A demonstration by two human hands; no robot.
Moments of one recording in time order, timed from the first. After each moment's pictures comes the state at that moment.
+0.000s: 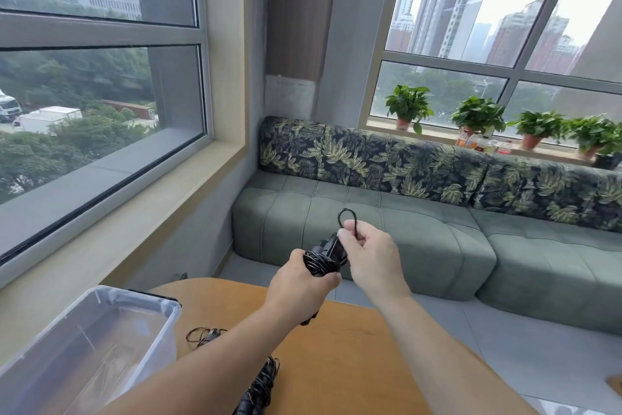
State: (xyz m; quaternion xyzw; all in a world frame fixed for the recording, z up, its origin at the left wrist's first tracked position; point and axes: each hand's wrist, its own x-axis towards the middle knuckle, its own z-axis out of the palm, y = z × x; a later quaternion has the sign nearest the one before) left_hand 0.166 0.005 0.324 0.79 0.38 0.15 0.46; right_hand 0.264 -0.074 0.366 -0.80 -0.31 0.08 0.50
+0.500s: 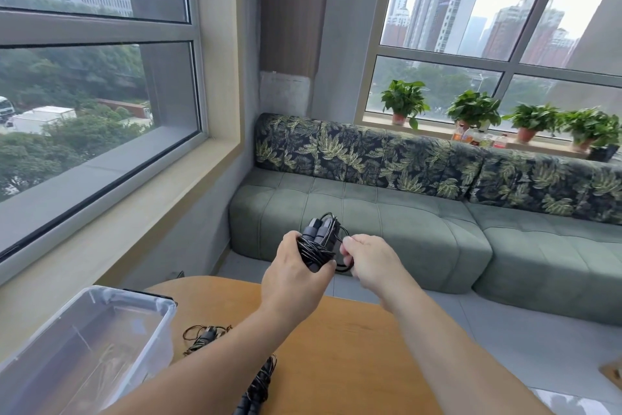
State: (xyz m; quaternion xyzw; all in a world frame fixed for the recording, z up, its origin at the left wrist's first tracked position) left_hand 0.169 -0.004 0.321 0.80 0.36 0.30 0.37; right_hand 0.272 -0.091 0.372 -0.83 -0.30 0.20 0.43
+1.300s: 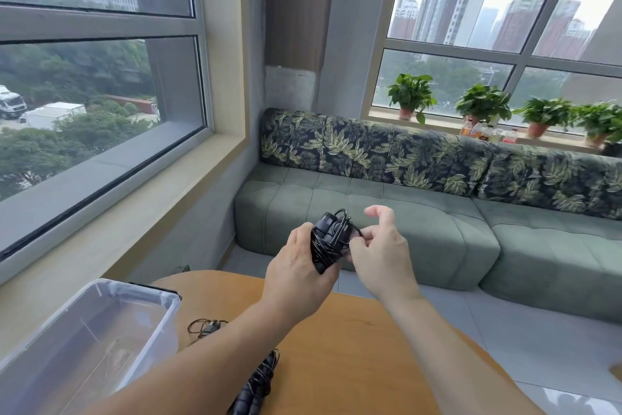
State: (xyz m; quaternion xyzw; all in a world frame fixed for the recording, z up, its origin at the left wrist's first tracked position) left_hand 0.170 -0.003 0.324 0.87 0.29 0.29 0.28; right_hand 0.272 -0.095 0.362 -0.81 -0.34 0.01 0.48
